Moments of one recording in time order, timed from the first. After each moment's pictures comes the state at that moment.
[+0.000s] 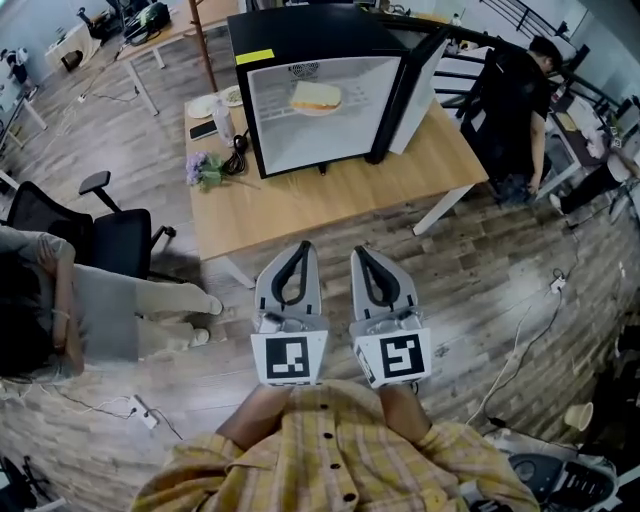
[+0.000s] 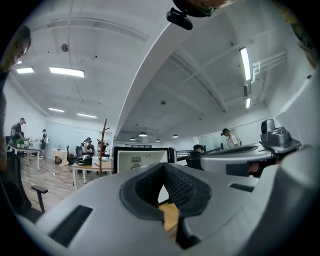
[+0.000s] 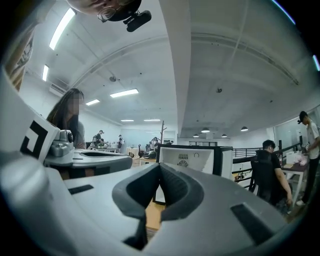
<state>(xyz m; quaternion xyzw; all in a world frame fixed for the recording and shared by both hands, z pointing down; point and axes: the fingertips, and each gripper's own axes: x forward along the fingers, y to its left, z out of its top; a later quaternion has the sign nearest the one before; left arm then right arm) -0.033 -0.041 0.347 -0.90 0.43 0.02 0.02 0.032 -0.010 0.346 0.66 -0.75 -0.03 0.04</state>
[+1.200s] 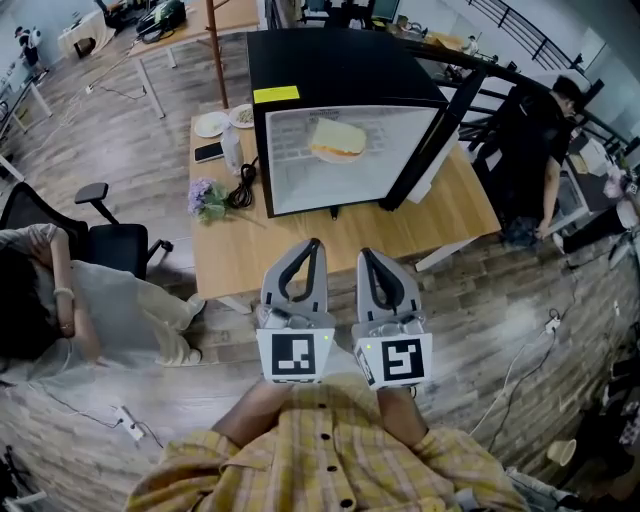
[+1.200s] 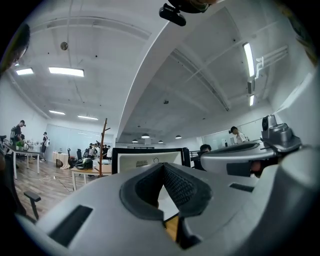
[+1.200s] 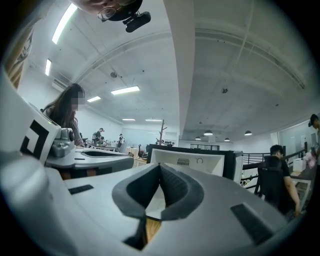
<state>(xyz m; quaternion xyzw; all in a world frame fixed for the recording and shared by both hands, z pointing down) -0.007 -0.179 0.343 -0.90 0.44 0.03 0.03 0.055 -0.147 0.340 0.65 -0.75 -0.05 0.05</state>
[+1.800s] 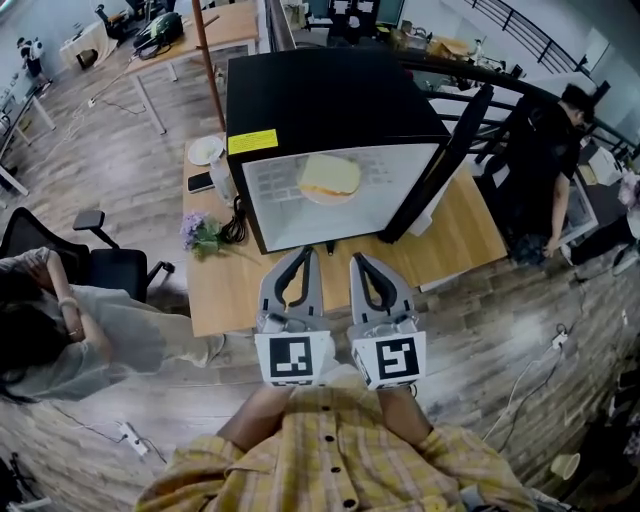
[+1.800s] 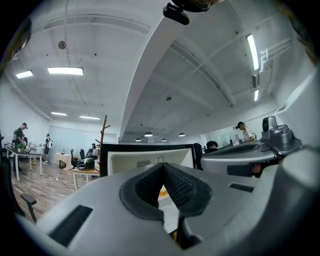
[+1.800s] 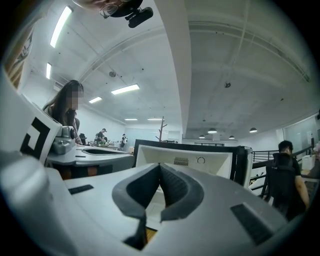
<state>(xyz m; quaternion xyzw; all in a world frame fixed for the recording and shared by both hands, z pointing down) 0.039 -0.270 0.352 -0.89 0.46 0.01 0.03 0.101 -0.242 0.351 0.63 -0.77 -0.05 0.05</state>
